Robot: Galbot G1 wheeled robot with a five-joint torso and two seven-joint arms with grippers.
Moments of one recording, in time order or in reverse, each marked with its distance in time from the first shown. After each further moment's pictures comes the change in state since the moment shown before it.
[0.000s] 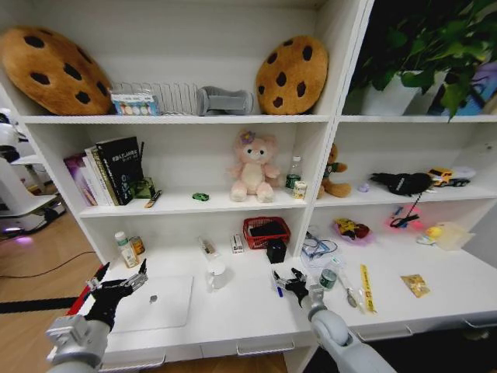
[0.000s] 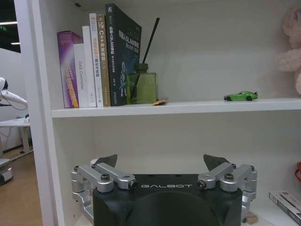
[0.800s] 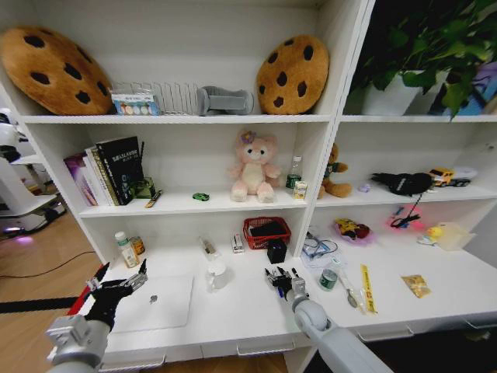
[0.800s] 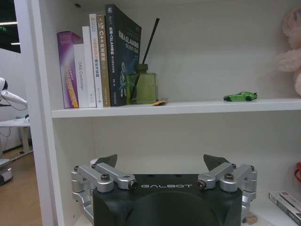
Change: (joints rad) left arm 0.000 0.000 0.000 0.000 0.000 0.000 0.000; right arm 0.054 0.021 -0.089 -0.050 0.058 -0.042 0.061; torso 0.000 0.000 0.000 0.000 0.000
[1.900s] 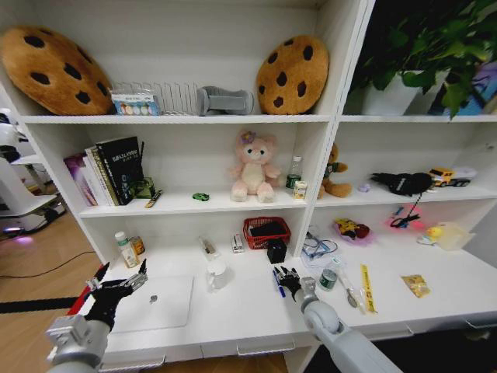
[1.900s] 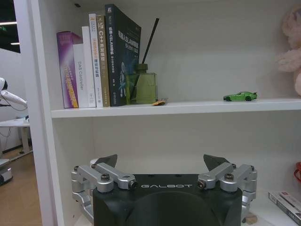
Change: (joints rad) left arm 0.000 0.000 0.000 0.000 0.000 0.000 0.000; right arm -0.034 -0.046 0.053 0.068 0.034 -0.021 -0.004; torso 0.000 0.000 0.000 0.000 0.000
